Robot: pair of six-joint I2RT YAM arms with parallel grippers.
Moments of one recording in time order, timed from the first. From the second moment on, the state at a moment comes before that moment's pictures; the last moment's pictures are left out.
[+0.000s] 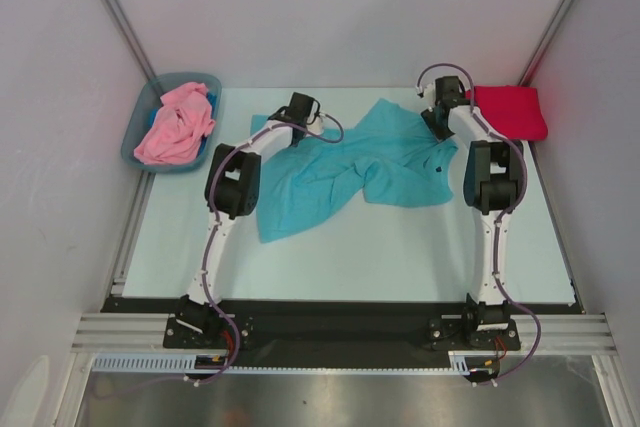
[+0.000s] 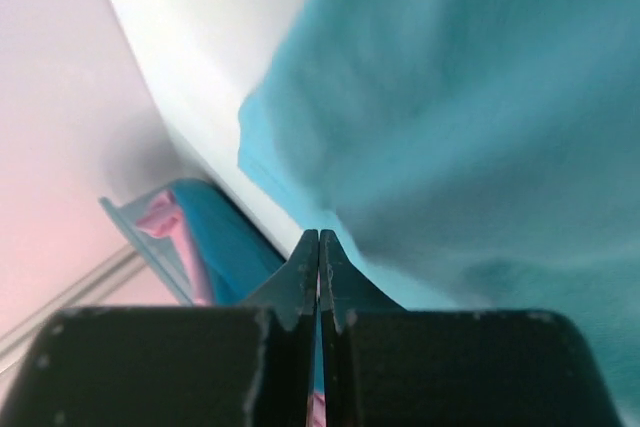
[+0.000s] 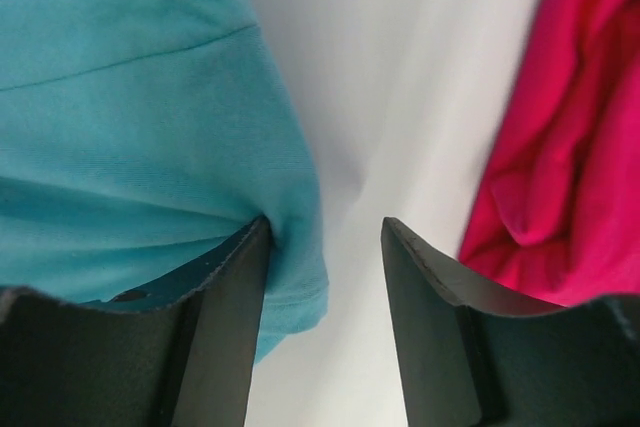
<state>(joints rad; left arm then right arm) -0.37 2.55 2.09 -0.46 -0.56 1.09 0.06 2.39 1.98 -0.52 0.23 -0.51</state>
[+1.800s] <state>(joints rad) -0.45 1.76 1.24 -0.57 0.00 1.14 0.33 1.95 1.47 -0.87 0.05 -0.97</state>
